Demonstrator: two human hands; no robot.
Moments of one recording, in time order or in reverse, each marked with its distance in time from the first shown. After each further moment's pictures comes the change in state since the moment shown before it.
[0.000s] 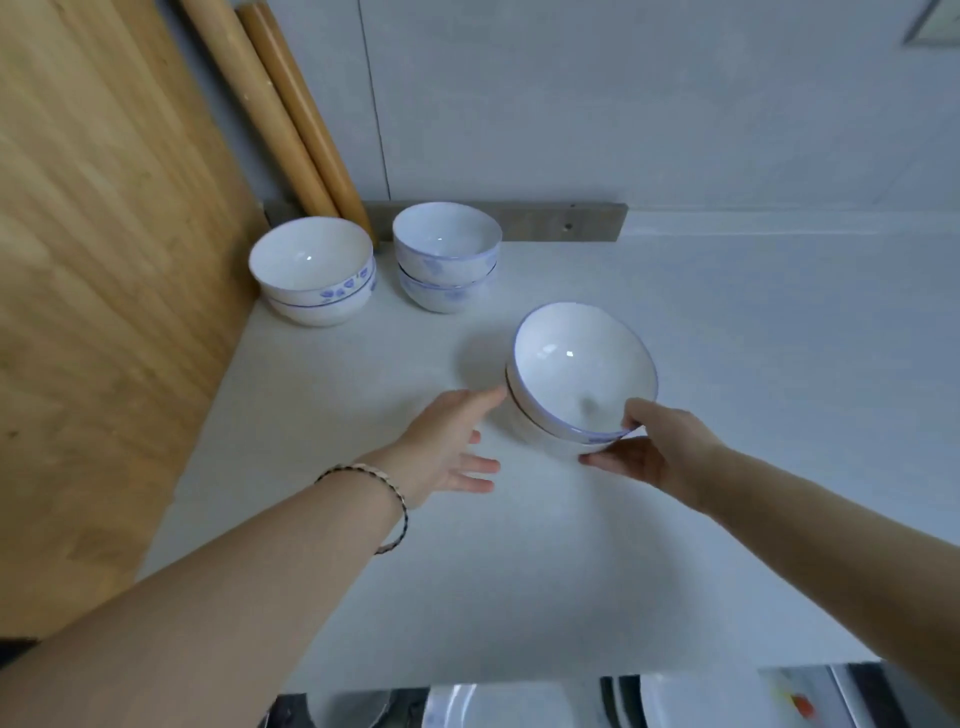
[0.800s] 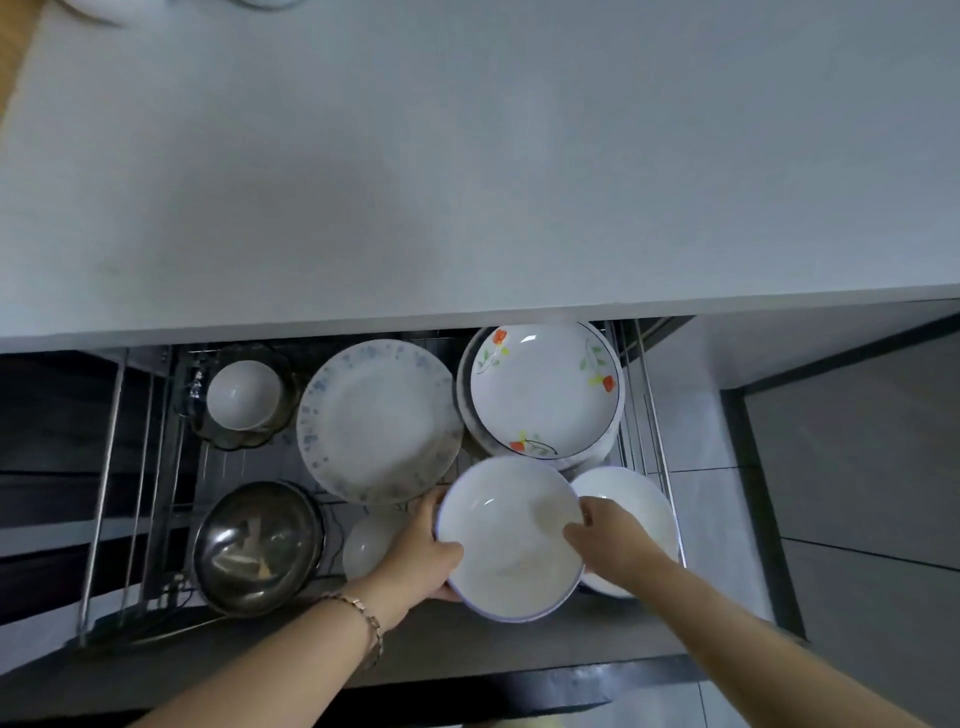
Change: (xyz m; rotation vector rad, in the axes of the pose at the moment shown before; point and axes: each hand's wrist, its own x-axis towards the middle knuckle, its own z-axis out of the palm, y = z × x) left_hand -0.145 -0.333 0.213 0.138 -0.001 -0.312; right_hand -0.150 0.286 -0.242 -1.009 -0.081 0.203
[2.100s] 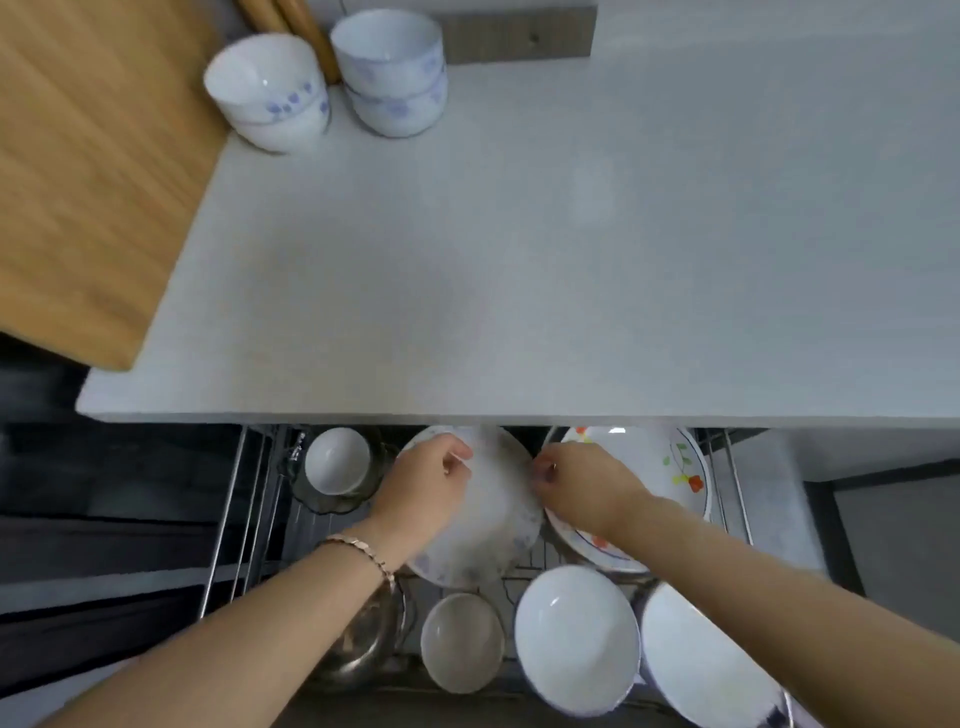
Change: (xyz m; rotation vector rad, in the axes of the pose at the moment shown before) left_hand 0.011 0.085 -0.095 0.446 0.344 0.384; right_hand 0.022 -0.145 -0.018 -0.428 0.037 -0.385
